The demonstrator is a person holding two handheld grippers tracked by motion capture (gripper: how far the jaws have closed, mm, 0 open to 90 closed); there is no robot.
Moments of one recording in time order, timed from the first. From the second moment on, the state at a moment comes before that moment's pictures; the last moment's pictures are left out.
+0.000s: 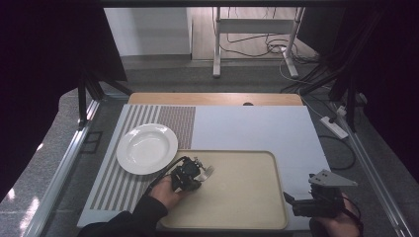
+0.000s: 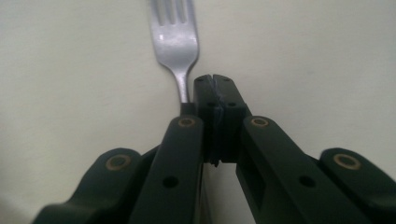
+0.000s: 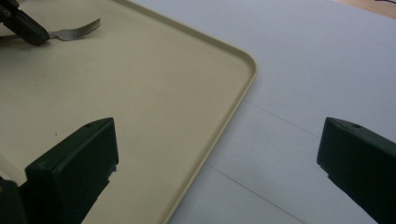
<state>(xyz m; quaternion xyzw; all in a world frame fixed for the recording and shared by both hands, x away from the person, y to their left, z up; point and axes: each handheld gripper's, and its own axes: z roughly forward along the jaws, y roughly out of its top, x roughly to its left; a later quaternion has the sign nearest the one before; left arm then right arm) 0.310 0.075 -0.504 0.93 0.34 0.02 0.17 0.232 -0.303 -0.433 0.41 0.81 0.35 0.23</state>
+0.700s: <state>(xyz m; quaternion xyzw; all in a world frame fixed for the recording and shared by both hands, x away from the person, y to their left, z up) 0.332 0.115 -0.505 0.90 0.40 0.02 0.16 0.231 -0.302 -0.433 0.40 0.81 0.35 0.23</state>
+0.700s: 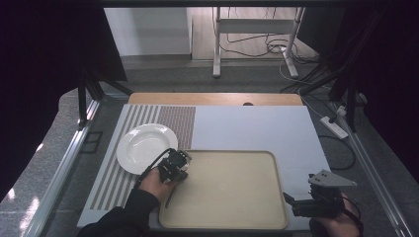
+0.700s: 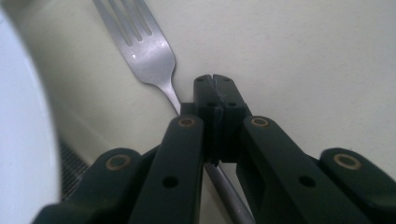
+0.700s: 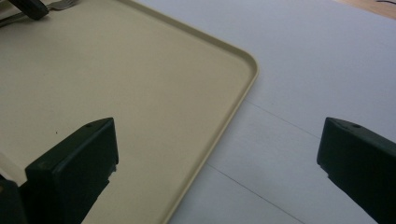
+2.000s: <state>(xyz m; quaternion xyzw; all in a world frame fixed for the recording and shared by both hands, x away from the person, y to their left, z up) 0.327 0.145 -0.480 0.87 0.40 0.07 0.29 0.231 -0.301 -0.433 0.40 0.82 0.35 0.23</state>
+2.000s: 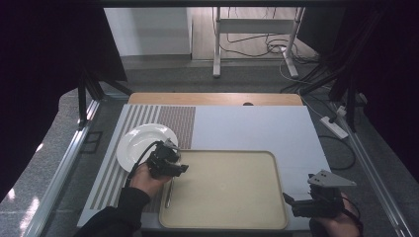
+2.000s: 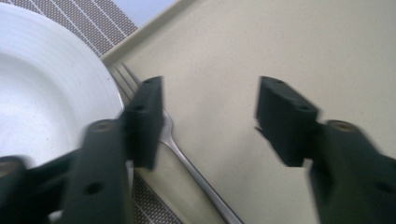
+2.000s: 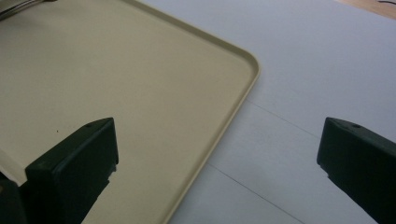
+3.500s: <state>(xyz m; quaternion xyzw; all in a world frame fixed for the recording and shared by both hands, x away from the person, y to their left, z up) 0.290 0.229 -0.466 0.81 0.44 0.08 0.38 0.231 -0.300 -0.432 0.40 0.82 0.35 0.23</state>
